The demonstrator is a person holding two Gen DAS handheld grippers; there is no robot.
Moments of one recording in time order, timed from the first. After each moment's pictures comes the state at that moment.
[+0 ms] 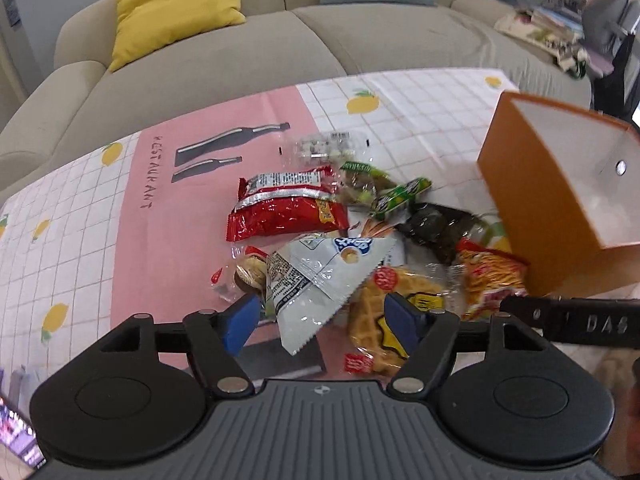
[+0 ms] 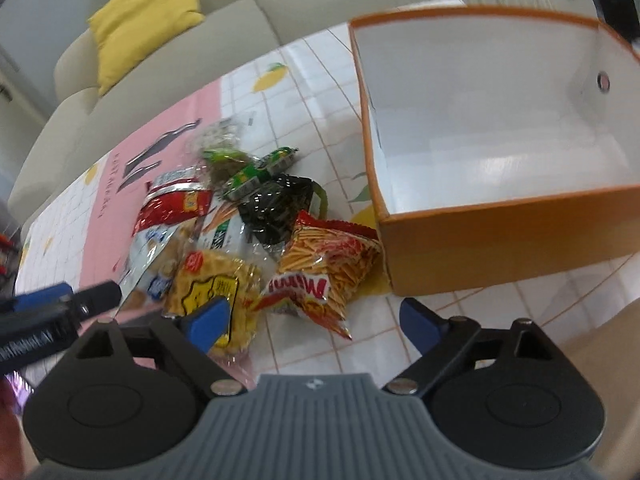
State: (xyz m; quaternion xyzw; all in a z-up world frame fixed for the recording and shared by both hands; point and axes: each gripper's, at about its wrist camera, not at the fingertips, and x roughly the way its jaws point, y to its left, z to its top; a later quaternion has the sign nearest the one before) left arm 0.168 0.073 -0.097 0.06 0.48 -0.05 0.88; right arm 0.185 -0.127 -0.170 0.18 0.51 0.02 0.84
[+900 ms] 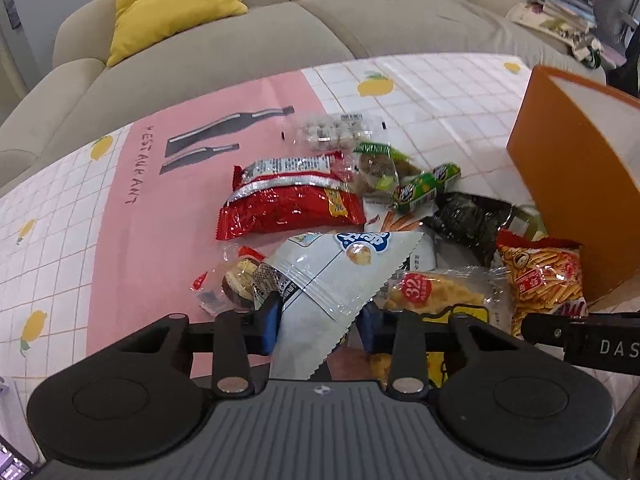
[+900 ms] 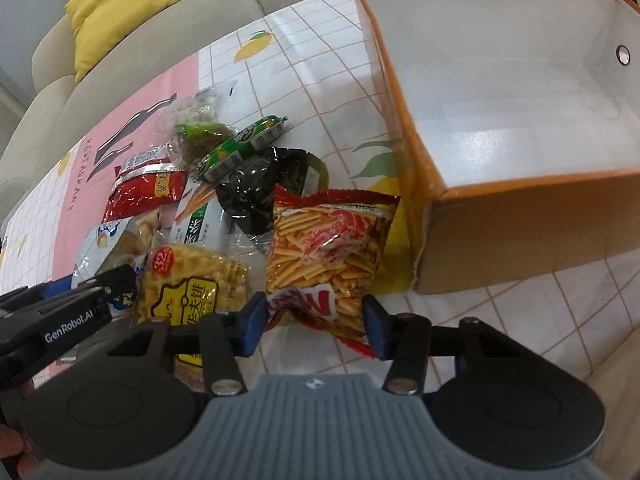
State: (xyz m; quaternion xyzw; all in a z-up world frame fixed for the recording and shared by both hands) left arm 0.189 0.073 -0.135 0.06 0.47 -0.03 0.88; right arm 0.203 -0.114 -0.200 0.16 0.52 0.02 0.84
